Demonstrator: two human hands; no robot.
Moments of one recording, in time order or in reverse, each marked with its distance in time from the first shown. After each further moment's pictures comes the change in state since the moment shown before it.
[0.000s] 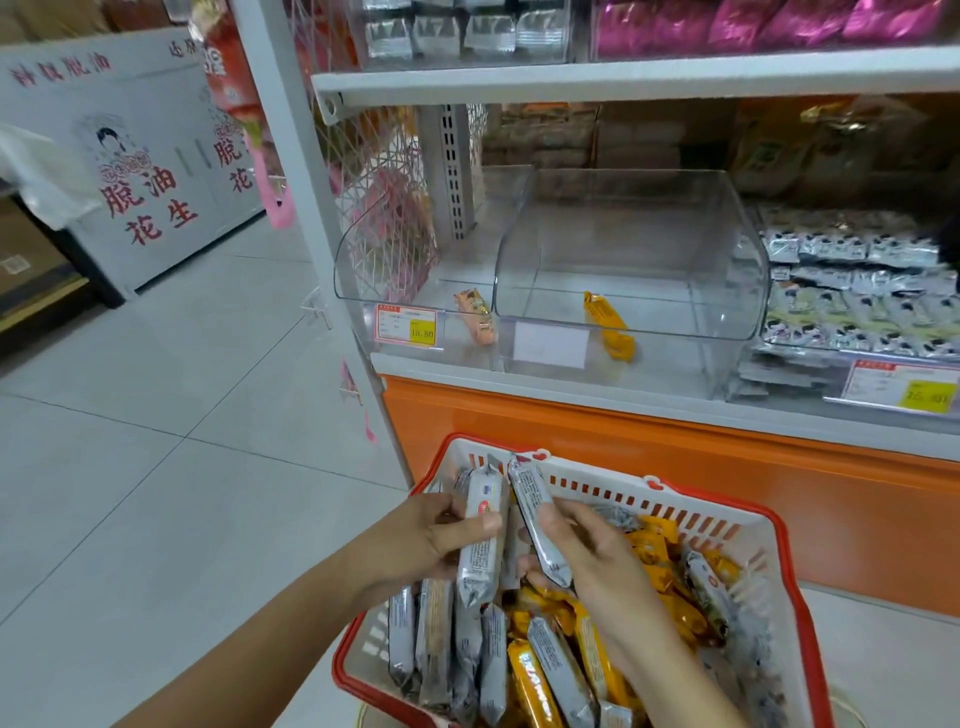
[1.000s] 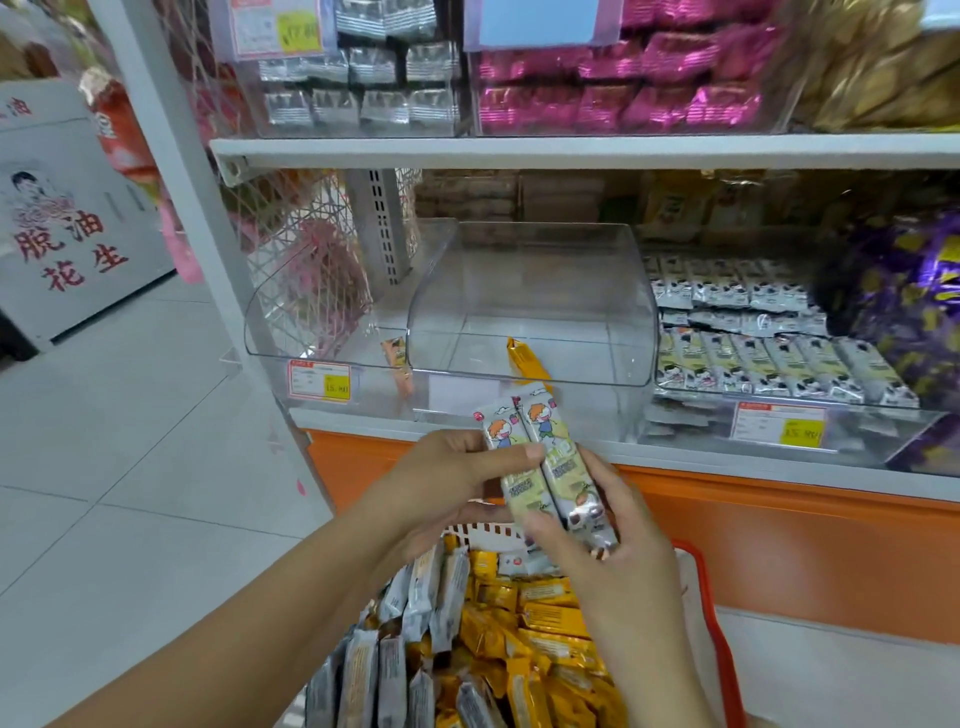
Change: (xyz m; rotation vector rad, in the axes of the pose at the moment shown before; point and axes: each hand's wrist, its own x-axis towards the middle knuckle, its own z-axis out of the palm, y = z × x) left_hand 0.029 0.117 0.063 -0.200 -0.013 0.184; right_hand -0.020 -0.066 -0.054 -0.187 0.373 -0.434
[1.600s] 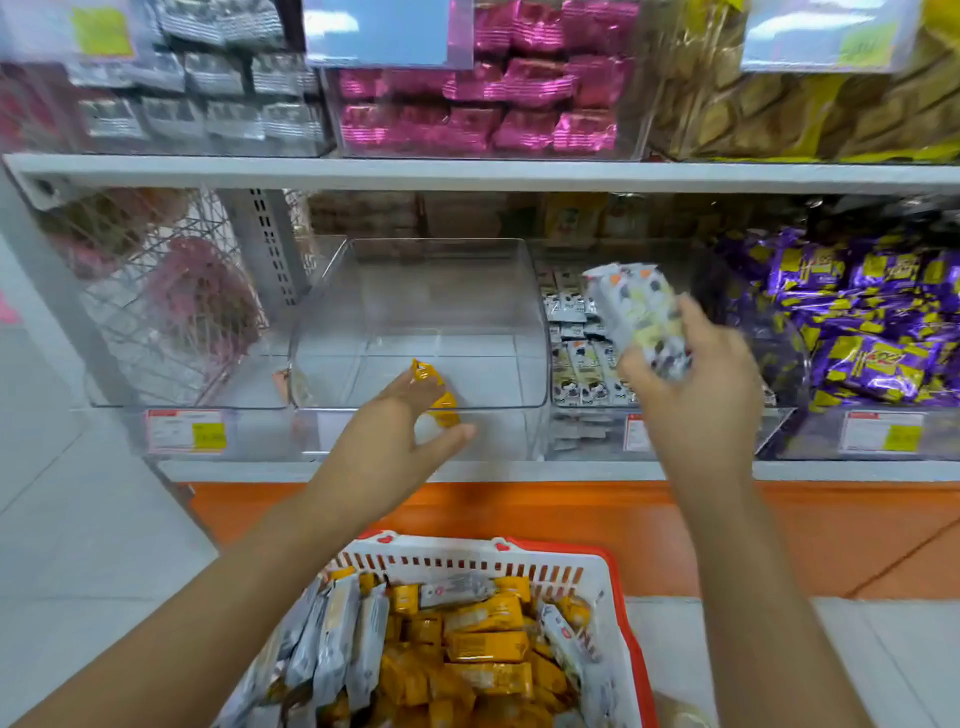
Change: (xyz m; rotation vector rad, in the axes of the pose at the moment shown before) left_hand 0.063 0.026 0.016 1.033 0.257 0.564; right_hand 0.124 -0.031 -0.114 -0.706 0.536 -0.190
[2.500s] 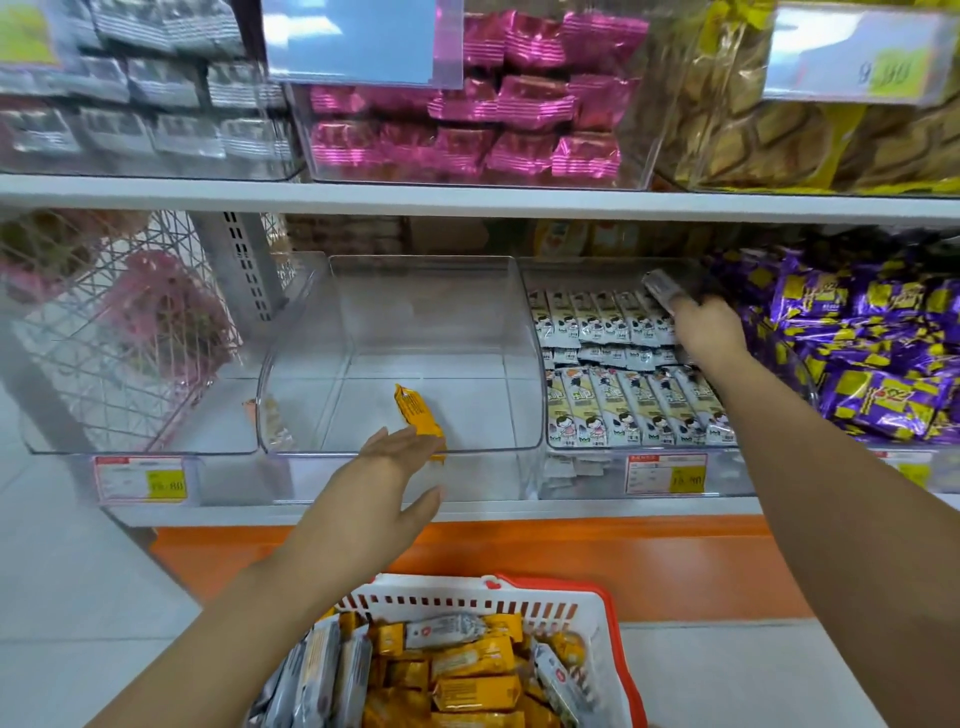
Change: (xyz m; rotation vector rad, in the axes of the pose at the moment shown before) left_hand 0.016 -0.029 0.016 0.160 -0.084 0.160; right_hand 0.162 0.075 0.060 -0.019 -0.280 0.411
